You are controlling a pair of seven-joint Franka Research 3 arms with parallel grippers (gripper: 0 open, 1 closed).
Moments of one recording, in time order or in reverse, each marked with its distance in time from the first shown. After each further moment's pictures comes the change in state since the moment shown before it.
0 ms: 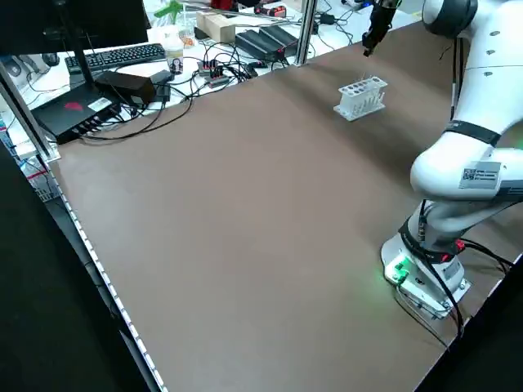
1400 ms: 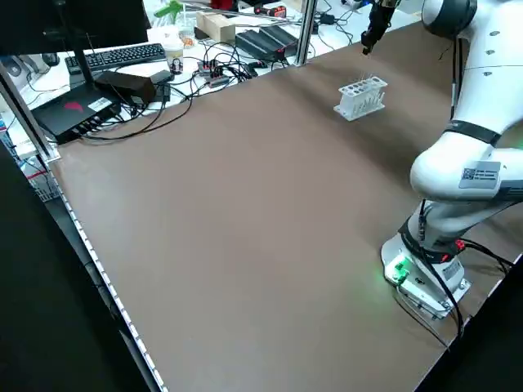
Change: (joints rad) left arm -0.004 0.007 0.008 0.009 0.000 0.025 -0.010; right arm 0.015 0.000 0.003 -0.001 0.000 -0.002 0.002
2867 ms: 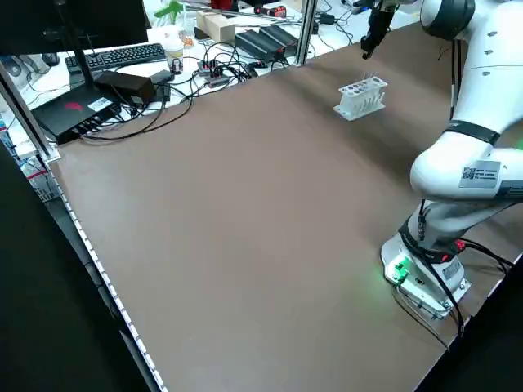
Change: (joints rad) left arm -0.002 0.019 0.000 0.000 -0.004 -0.011 -0.002; right arm 0.001 0.000 0.000 0.000 0.000 -0.009 0.001
